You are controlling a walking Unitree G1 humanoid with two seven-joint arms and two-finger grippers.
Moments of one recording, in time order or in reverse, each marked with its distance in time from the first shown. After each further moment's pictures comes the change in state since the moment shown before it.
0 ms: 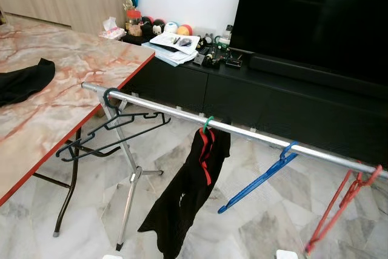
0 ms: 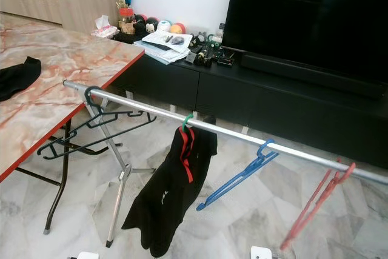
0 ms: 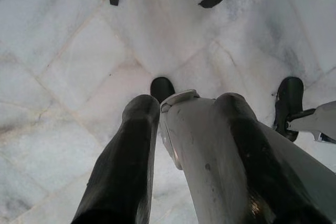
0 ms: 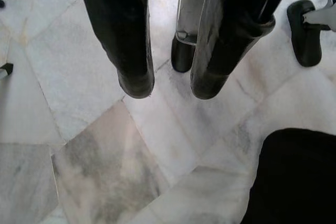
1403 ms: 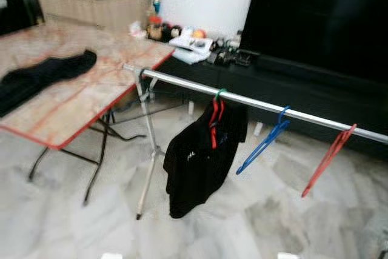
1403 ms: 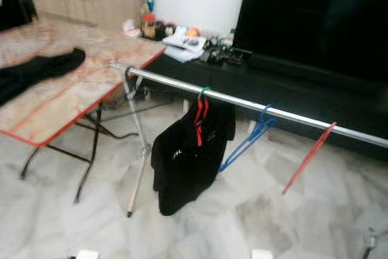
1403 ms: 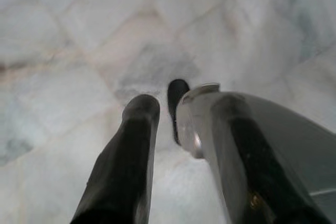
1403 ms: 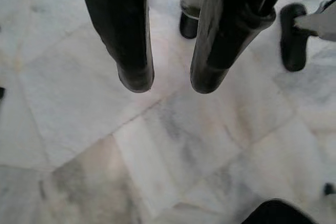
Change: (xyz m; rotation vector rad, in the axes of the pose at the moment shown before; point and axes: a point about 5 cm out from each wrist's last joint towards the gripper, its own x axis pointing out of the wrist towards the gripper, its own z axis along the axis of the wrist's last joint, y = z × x) left arm -0.001 -0.001 -0.004 -0.014 0.001 0.001; right arm -0.001 -0.004 -0.006 -0.032 0.026 0.001
